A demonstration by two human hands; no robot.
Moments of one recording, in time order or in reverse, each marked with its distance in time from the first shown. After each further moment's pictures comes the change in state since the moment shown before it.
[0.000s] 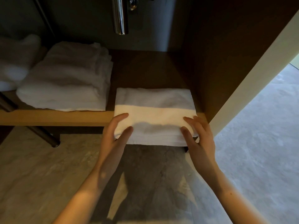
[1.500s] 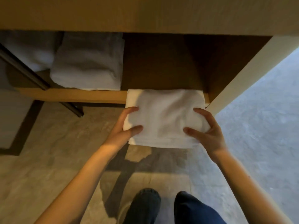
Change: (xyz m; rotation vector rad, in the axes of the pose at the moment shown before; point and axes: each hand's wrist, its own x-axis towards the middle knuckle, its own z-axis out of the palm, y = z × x) left_hand -0.039 0.061 -0.033 -0.037 -0.230 -0.343; right_hand -0.030 -0.035 -0.065 0.410 -0.350 0.348
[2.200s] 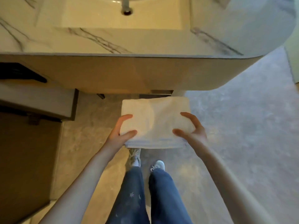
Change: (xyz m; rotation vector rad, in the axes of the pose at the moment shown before) left_hand -0.301 0.408 0.007 -0.022 0.017 -0.339; right_hand -0.278 -0.410 -0.120 -0.027 -0.054 0.211
